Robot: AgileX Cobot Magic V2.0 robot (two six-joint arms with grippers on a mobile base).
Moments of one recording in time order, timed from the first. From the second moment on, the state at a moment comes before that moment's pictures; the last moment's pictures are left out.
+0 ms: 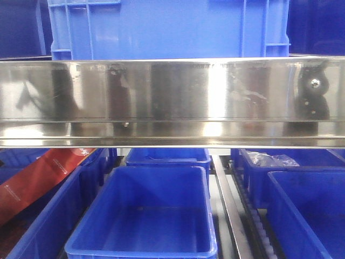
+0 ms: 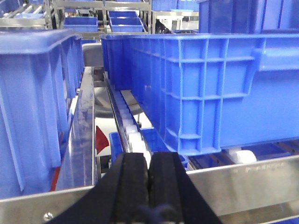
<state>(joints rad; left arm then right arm) -0.20 0.30 -0.34 -0.07 0.18 0.07 0.40 0.38 -0.43 0.05 0.29 -0.06</state>
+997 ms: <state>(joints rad) -0.01 0.18 -0.24 -0.07 0.12 0.08 0.40 0.38 -0.43 0.05 0.28 -0.06</state>
